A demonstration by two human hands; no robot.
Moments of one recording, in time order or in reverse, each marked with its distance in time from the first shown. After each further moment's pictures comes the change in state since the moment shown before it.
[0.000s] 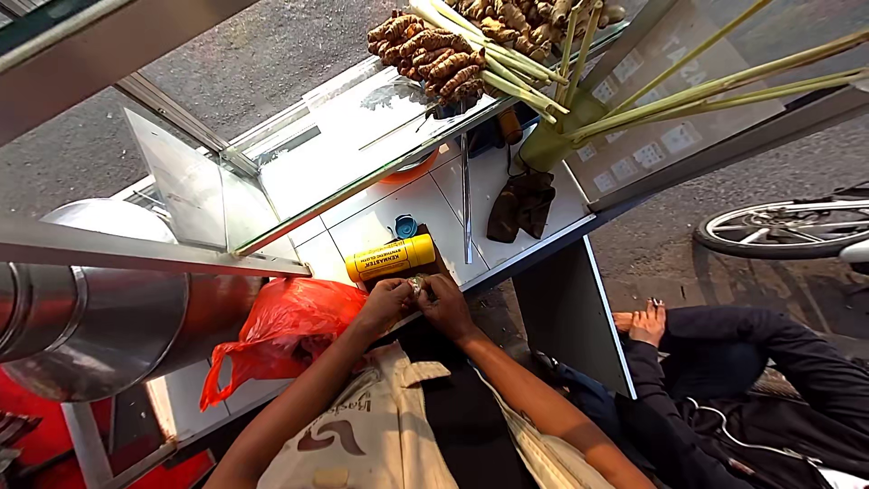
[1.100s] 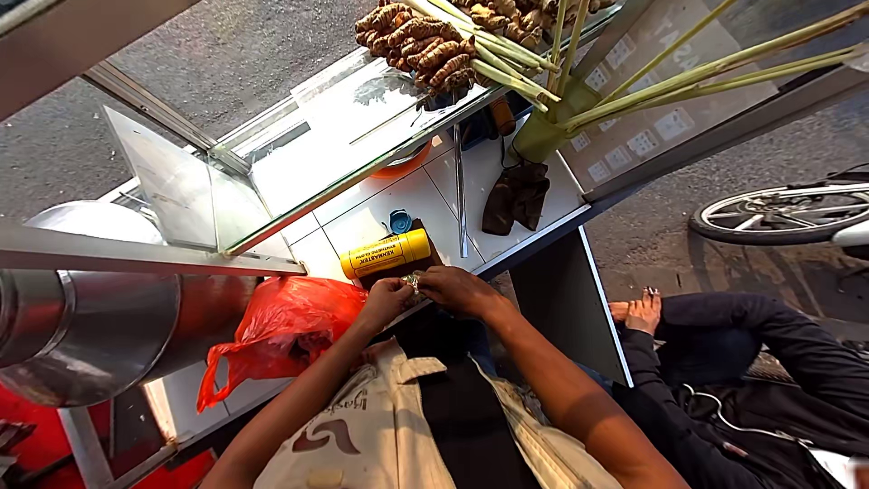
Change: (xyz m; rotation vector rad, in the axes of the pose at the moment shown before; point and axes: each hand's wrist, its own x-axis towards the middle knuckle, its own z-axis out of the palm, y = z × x) left_hand -0.001 -0.004 0.003 0.322 -0.002 0.027; right_hand 0.047 -0.006 -0.066 -0.110 -0.747 -0.089
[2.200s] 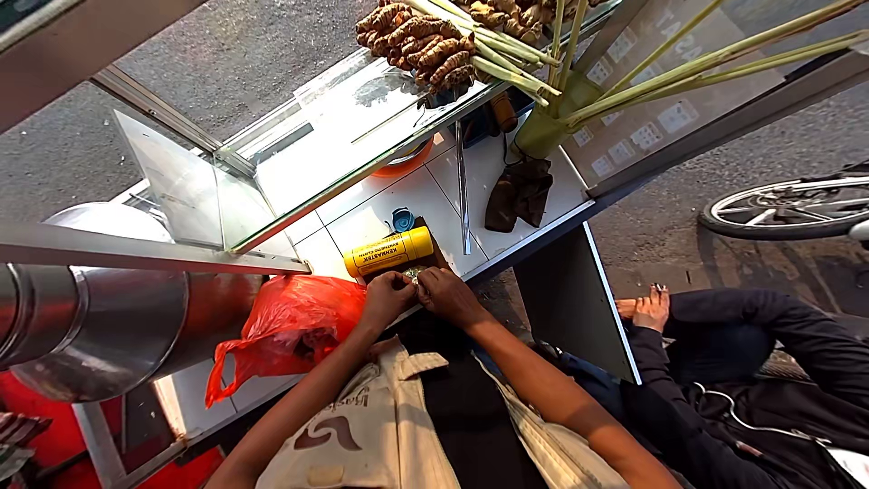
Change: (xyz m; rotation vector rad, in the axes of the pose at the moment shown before) left_hand -0.003 -0.003 -0.002 0.283 0.183 0.100; right_hand 0.005 0.002 0.064 -0.227 0.522 -0.029
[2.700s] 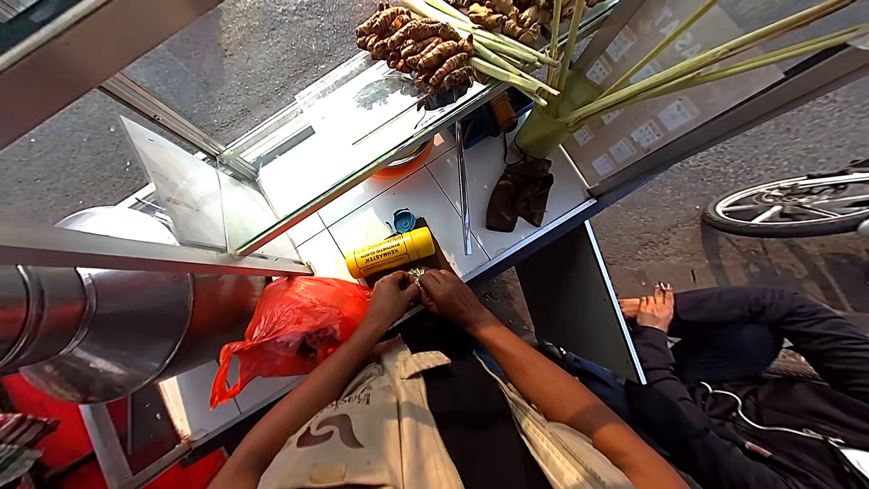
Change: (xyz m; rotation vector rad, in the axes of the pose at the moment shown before) left_hand 0.005 0.003 0.004 0.005 -0.090 -0.030; right_hand -0.006 0.008 0.009 -0.021 0.044 -0.087
